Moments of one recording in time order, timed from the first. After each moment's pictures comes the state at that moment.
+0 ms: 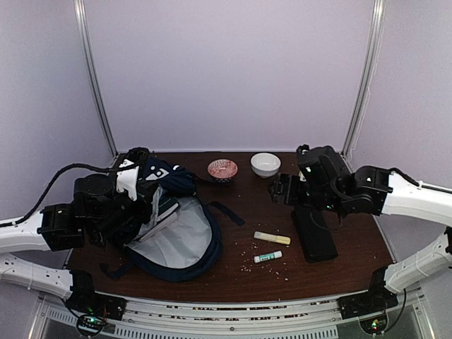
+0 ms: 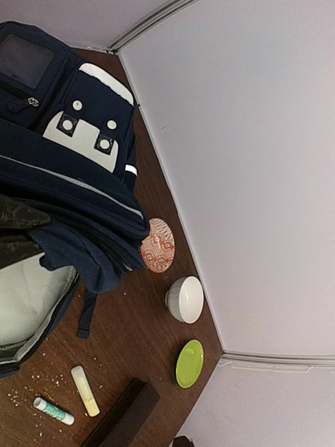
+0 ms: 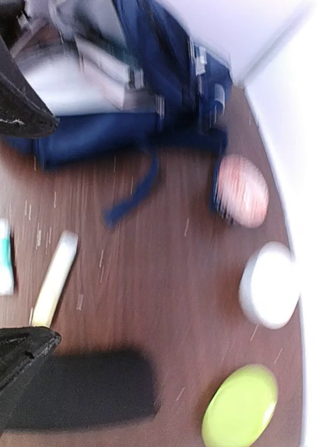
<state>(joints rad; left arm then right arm) -1.14 0.85 0.73 -0.15 -0.72 -0.09 1.03 1.28 1.15 -0.54 0.46 0.81</state>
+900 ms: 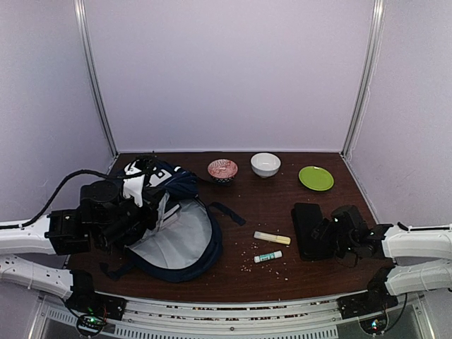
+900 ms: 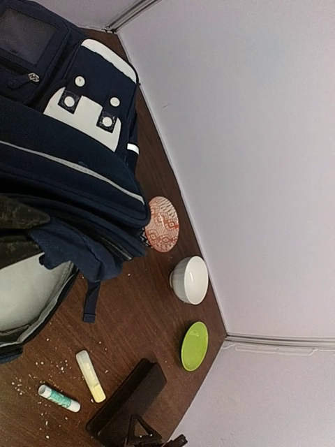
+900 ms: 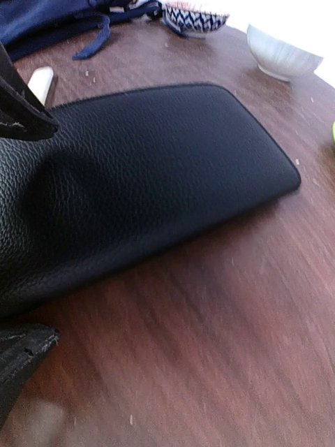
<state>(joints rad) -1.14 0.87 0.66 -0.05 -0.65 -0.10 0.60 1.03 0.29 -0.12 0.26 1.13</state>
